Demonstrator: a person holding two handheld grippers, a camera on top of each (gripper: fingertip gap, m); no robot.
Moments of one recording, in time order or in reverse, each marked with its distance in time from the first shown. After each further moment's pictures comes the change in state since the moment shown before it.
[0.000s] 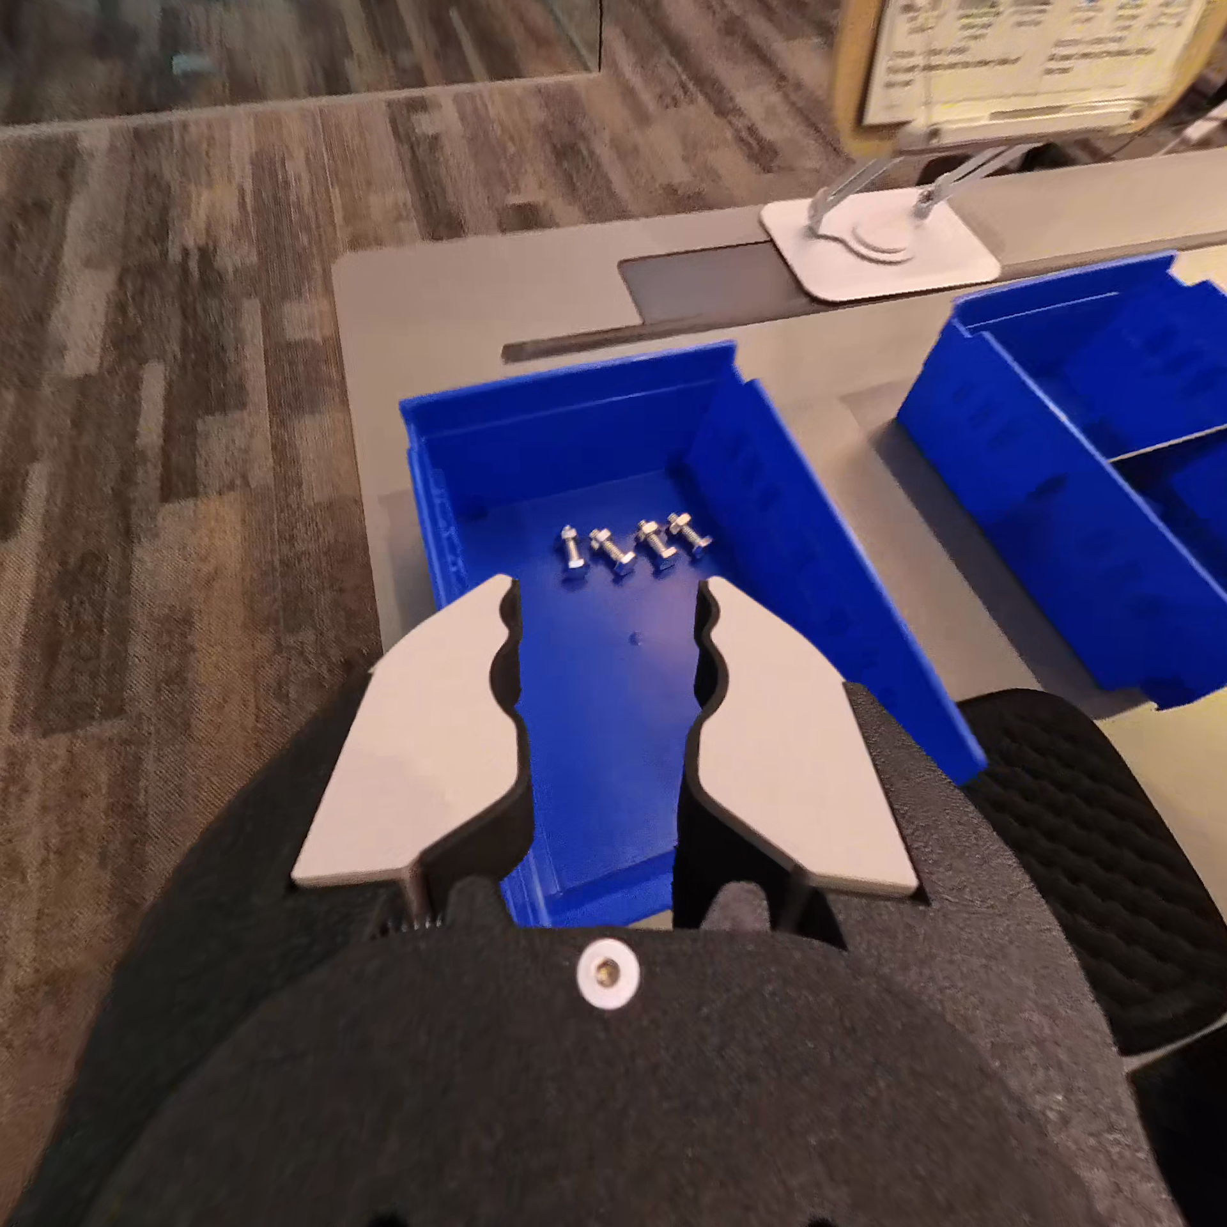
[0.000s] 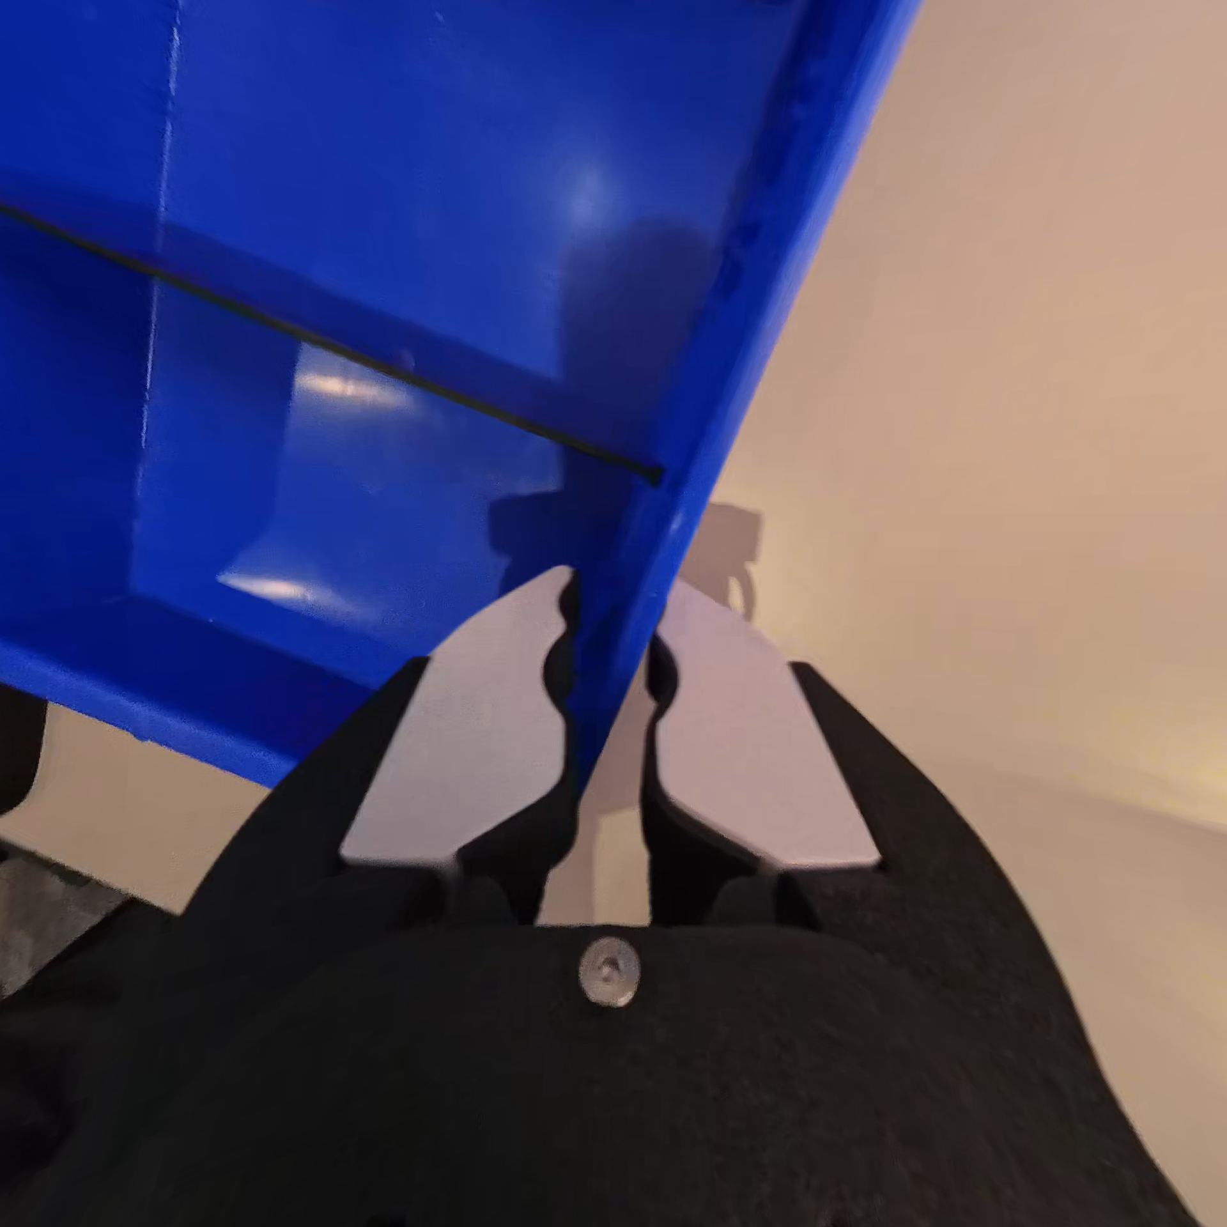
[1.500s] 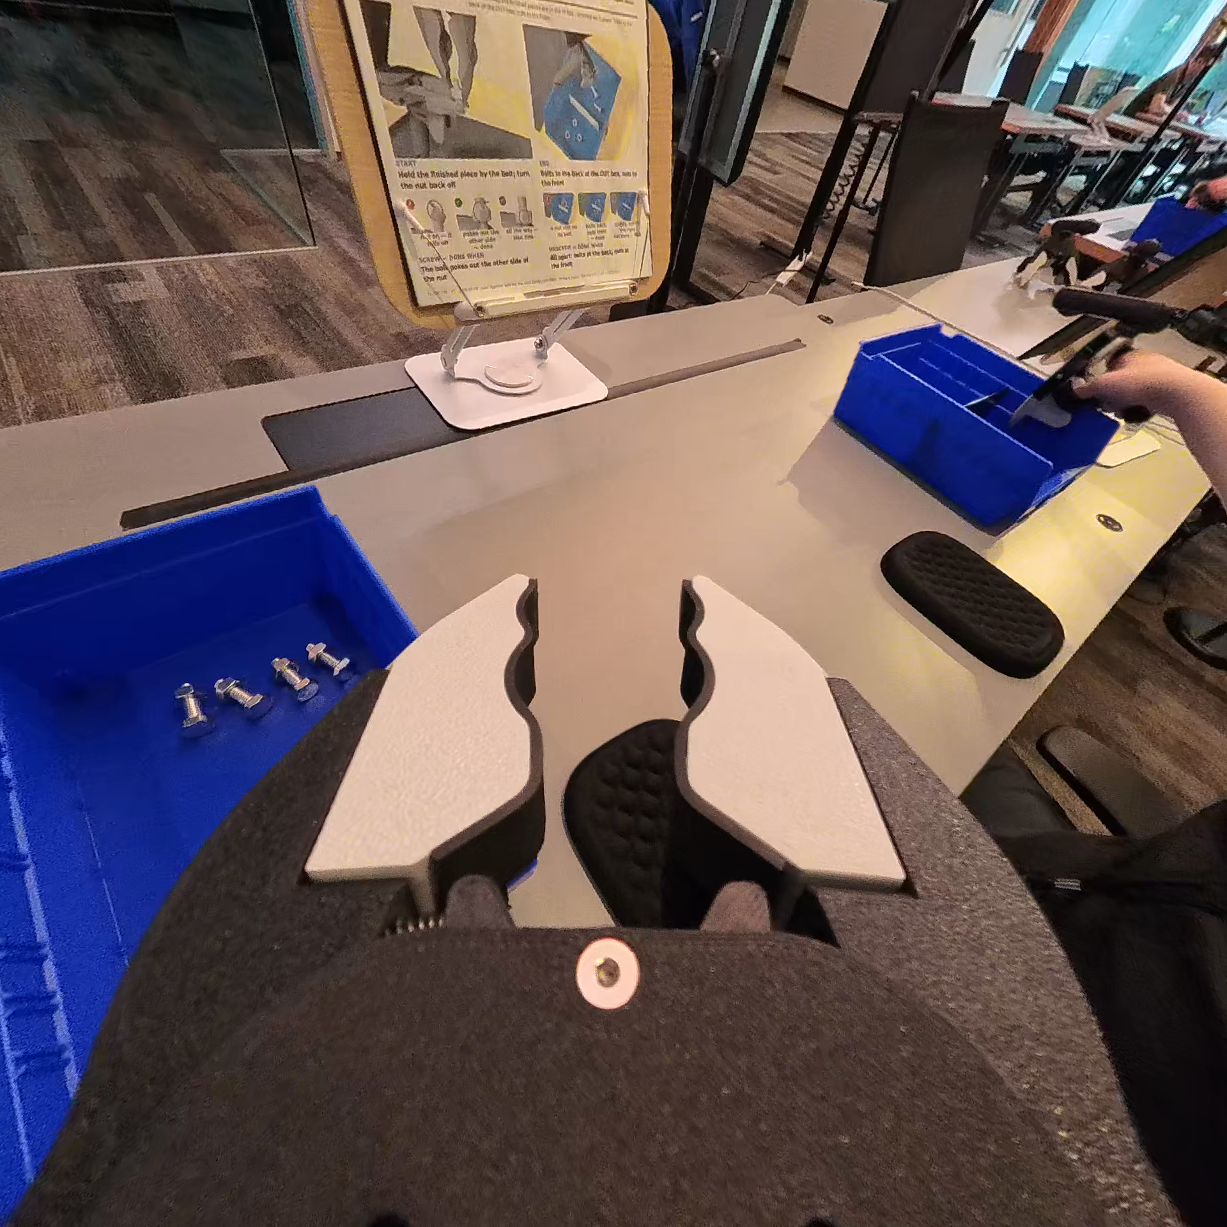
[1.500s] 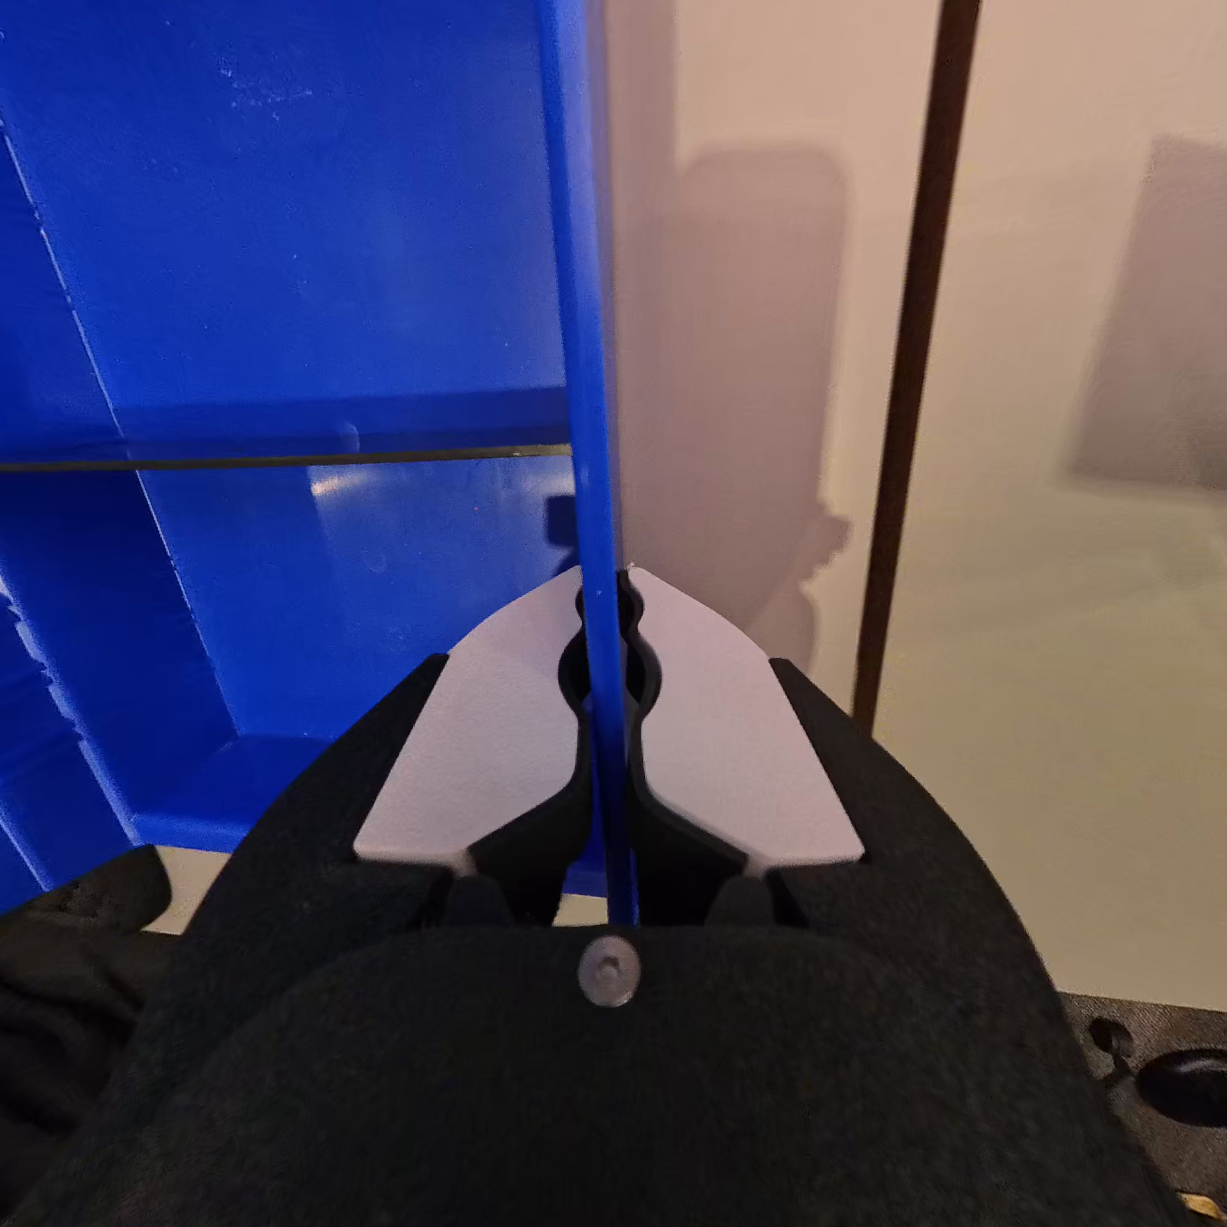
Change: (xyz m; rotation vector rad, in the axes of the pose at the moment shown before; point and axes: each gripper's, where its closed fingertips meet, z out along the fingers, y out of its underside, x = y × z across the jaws) left arm 0.191 -0.035 -0.049 0.173 0.372 0.041; right arm 0.438 0.216 -0.100 -0.039 0.065 0.491
